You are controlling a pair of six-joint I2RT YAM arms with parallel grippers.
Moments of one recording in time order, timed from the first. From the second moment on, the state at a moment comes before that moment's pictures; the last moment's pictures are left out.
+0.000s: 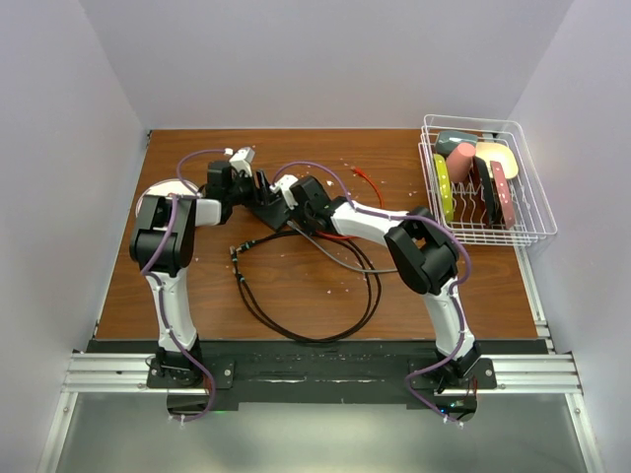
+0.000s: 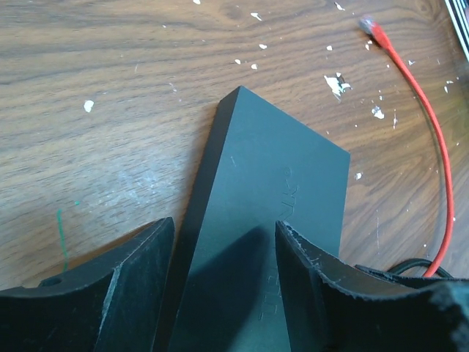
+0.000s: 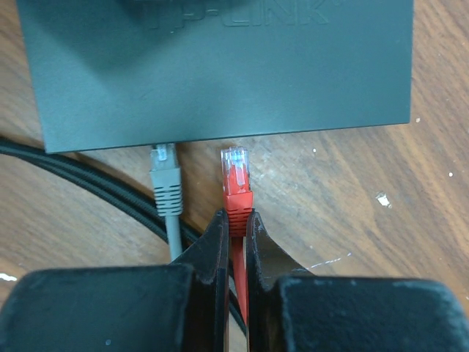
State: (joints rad) left arm -0.12 2.10 1.16 0.42 0.54 -0.34; right arm 0.75 2.18 1.56 -0.22 0.14 -0.15
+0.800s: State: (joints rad) left arm -0.12 2.10 1.16 0.41 0.55 -0.33; right arm 0.76 2.22 1.65 -0.29 0.19 -0.09
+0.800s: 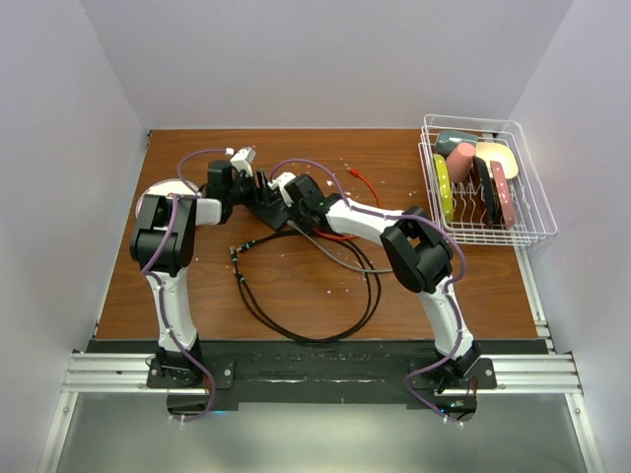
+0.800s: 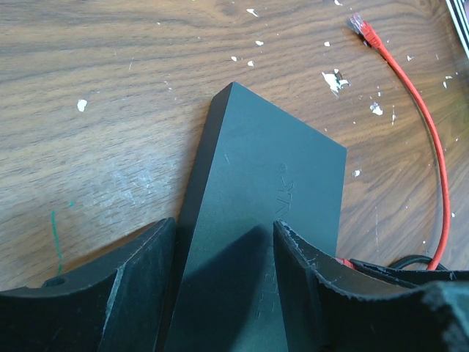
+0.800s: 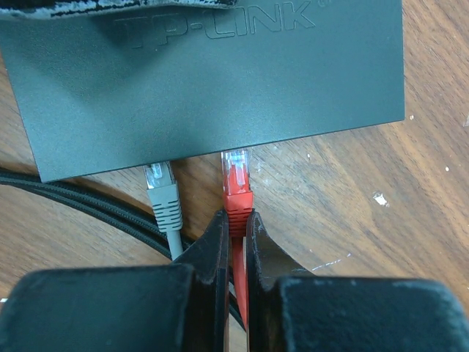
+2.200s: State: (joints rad) left arm -0.12 2.12 1.19 0.39 0.56 -0.26; right arm 0.77 2.27 1.74 -0.34 0.20 -0.10
